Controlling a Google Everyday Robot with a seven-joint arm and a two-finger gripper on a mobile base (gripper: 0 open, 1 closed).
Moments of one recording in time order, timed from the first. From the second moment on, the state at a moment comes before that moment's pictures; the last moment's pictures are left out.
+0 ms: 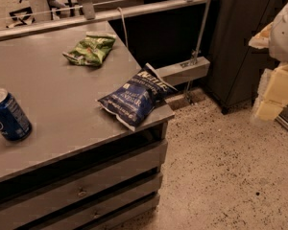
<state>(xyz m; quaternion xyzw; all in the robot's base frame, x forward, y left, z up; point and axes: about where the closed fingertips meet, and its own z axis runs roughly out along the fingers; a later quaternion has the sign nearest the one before) 0.438 -0.217 0.976 -0.60 0.78 -0.03 0.16</state>
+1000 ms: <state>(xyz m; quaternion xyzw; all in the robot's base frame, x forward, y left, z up) 0.509 -0.136 0.928 -0.63 0.73 0.05 0.25</state>
